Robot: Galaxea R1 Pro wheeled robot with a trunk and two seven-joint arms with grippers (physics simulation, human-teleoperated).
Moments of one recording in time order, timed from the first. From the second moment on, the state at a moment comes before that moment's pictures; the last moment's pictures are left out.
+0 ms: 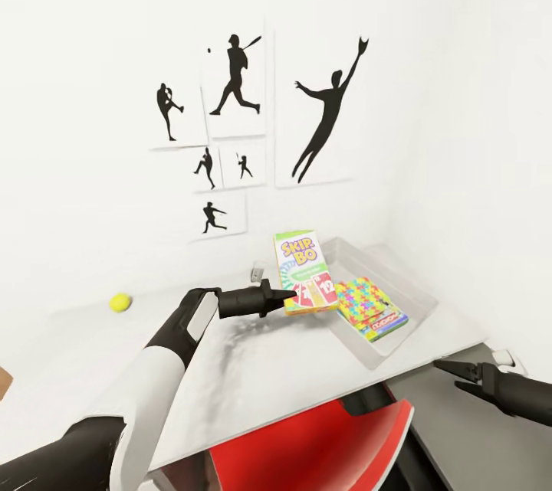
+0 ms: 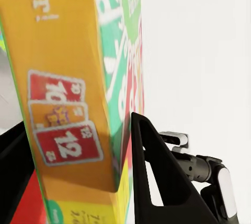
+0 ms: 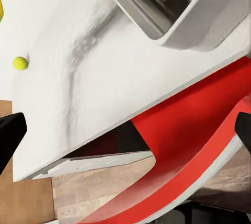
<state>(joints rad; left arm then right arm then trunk) -0.90 -0.17 0.07 -0.60 0.42 0.94 -0.85 -0.03 -0.68 -0.21 -1.59 -1.37 1.04 0.16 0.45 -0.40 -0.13</state>
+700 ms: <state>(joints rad) -0.90 -0.17 0.07 -0.60 0.42 0.94 -0.85 -0.03 -0.68 -0.21 -1.59 -1.37 1.04 0.16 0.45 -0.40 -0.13</state>
